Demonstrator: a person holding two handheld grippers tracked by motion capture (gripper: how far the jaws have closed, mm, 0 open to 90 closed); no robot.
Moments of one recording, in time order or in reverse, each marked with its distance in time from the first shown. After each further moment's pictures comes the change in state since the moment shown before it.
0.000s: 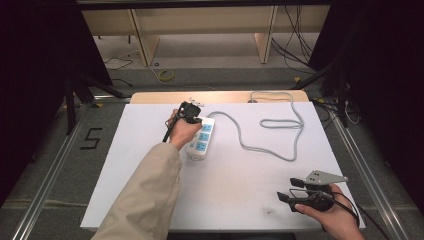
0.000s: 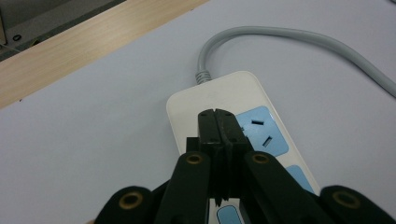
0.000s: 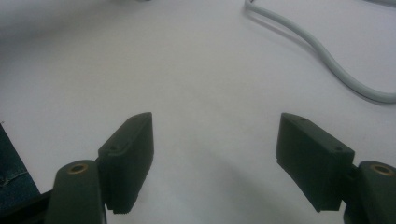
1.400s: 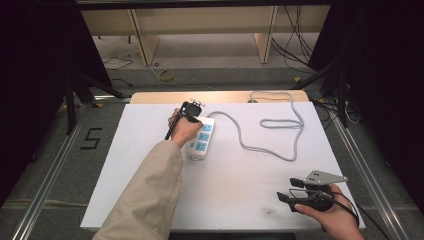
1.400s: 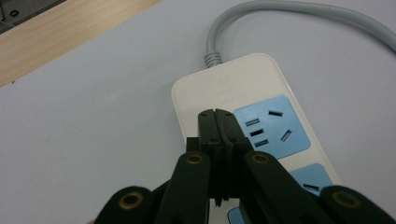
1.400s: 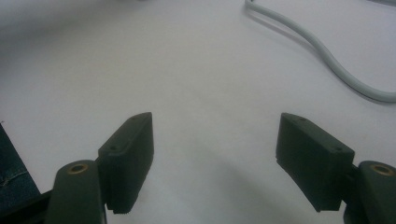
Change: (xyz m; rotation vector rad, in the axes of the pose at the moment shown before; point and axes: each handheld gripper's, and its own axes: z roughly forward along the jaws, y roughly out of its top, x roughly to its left) left arm 0.002 0.004 0.013 0.100 0.024 -0.004; right arm 0.000 0.000 0.000 0.004 -0.001 -0.002
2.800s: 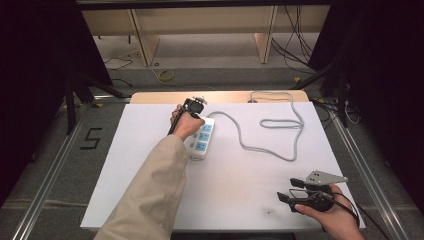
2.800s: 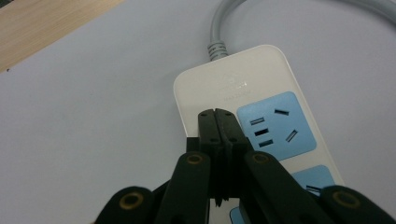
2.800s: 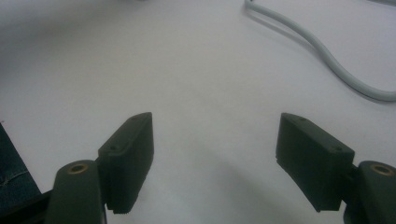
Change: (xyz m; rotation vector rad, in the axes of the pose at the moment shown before) left arm 0.001 0.015 0.005 0.114 0.001 -0.011; right arm 0.000 0.000 0.000 -0.002 -0.001 0.000
